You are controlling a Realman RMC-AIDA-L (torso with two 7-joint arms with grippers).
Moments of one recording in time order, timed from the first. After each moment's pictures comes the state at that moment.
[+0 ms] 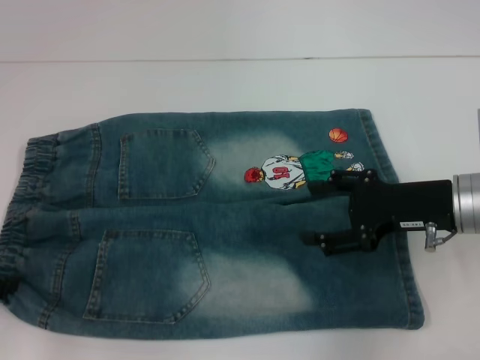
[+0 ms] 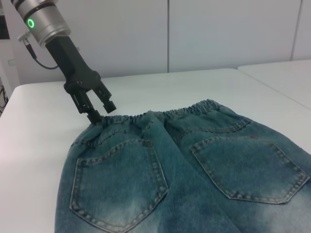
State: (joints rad) left arm -0.27 -2.16 0.53 1.31 2.59 1.58 -1.87; right arm 0.55 2.07 -0.87 -0.62 -2.01 -1.48 1.13
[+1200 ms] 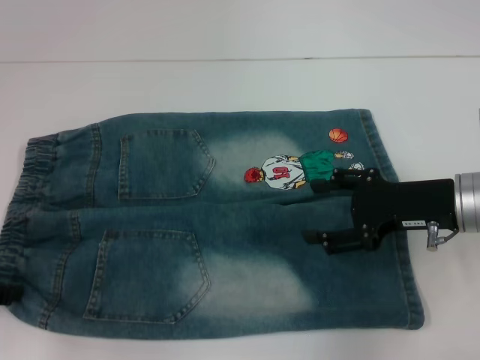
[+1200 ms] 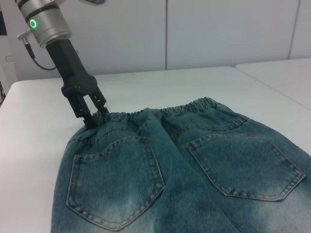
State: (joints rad) left arm -0.31 -2.16 0.56 1.26 2.69 1.57 -1.95; right arm 0.55 2.07 -0.87 -0.62 -2.01 -1.47 1.12
